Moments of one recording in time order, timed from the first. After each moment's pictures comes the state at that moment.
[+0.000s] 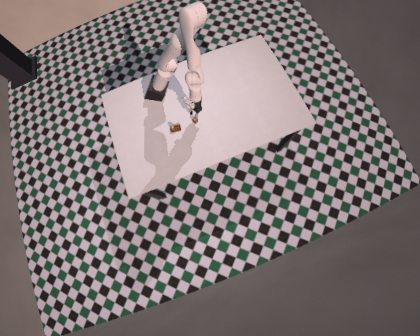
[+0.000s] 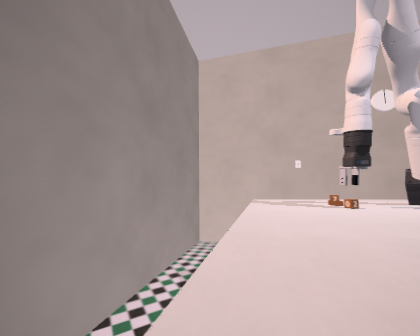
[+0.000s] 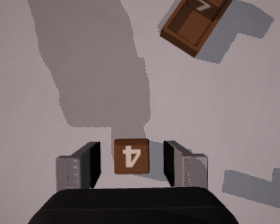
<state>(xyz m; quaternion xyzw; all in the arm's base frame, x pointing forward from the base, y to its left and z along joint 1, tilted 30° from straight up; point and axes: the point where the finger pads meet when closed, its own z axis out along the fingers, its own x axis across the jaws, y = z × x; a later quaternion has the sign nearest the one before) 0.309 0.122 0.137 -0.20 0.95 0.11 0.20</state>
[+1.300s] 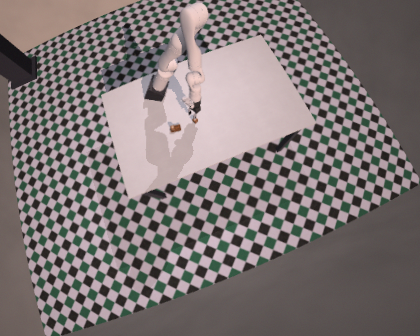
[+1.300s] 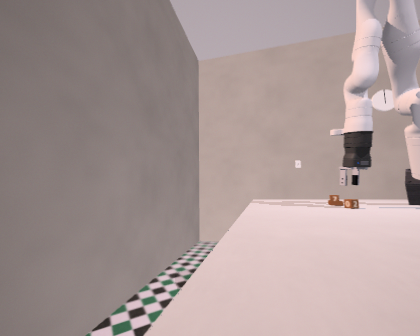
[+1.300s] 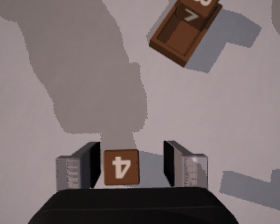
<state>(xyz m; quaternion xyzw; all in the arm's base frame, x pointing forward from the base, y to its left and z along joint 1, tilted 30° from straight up) 0.306 0.114 0.132 -0.19 0.96 0.10 0.20</state>
